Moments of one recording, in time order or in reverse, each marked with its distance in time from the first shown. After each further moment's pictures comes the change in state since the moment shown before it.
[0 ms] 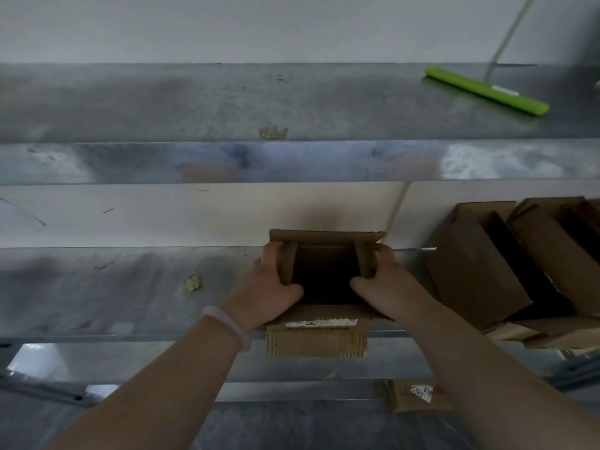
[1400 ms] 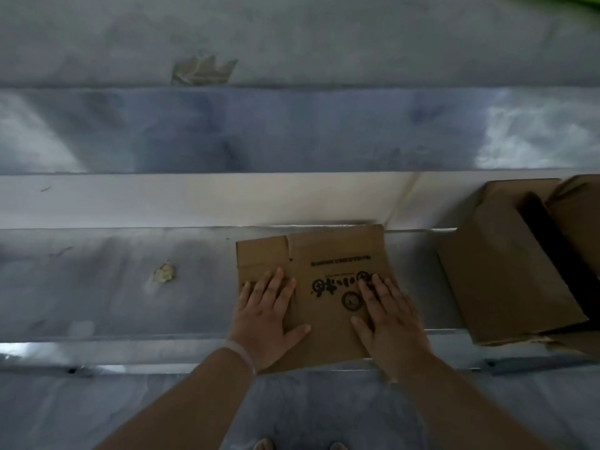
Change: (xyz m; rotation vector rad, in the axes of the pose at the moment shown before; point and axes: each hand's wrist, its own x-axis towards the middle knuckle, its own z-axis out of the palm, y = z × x) left_hand 0.024 -0.101 0.093 0.762 -0.069 0.122; right_hand 0.028 0.124 0.077 -0.696 0.023 -0.167
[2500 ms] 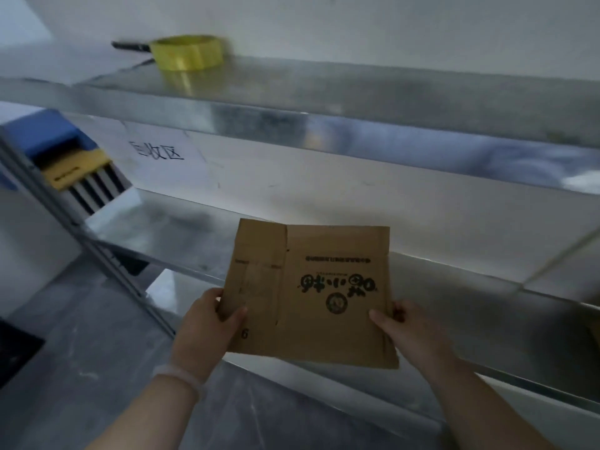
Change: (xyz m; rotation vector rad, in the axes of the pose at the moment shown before) left_hand -0.230 -0.203 -0.074 -0.682 0.546 -0.762; right_hand -0.030 -0.213 -0.052 0.801 -0.103 0.011
